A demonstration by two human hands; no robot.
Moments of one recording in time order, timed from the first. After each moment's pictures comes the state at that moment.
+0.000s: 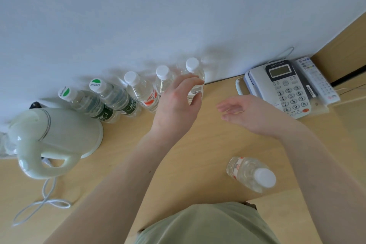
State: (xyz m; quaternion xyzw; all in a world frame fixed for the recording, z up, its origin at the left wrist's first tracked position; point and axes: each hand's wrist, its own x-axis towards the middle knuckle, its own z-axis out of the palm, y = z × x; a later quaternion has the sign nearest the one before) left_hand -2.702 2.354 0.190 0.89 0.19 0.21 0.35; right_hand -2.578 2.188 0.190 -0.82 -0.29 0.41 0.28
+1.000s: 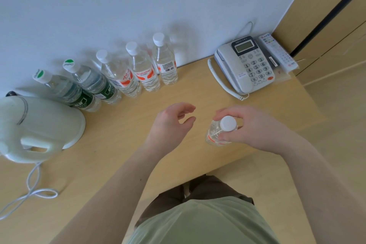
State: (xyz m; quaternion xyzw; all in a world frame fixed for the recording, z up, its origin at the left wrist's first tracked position) left_hand -2.776 2.272 0.158 0.85 0.22 0.00 0.48; right_hand -2.671 2.075 0.210 -0.83 -0.22 0.40 0.31
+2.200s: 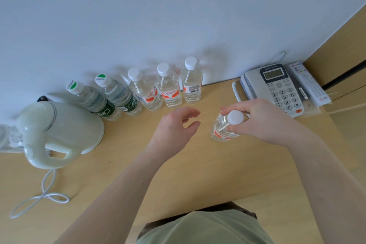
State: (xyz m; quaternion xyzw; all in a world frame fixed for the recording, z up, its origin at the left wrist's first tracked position) left_hand -2.753 2.331 0.174 0.83 0.28 0.00 0.48; right_hand -2.602 2.151 0.220 -0.84 -0.31 0.35 0.27
